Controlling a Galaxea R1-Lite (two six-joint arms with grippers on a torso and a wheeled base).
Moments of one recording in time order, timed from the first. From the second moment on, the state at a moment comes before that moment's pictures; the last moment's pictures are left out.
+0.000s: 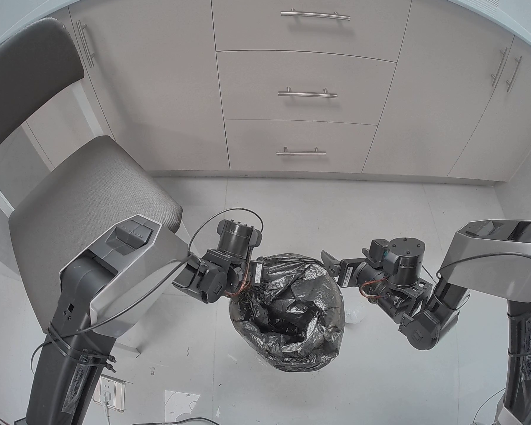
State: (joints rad) left arm -0.52 2.60 -1.59 -0.33 0.28 -0.19; right arm 0.47 2.34 -0.75 -1.41 -0.18 0.22
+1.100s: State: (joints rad) left arm -0.58 2.55 -1.52 -0.33 0.28 -0.25; right arm 0.46 2.35 -0.75 -1.40 -0.18 0.22
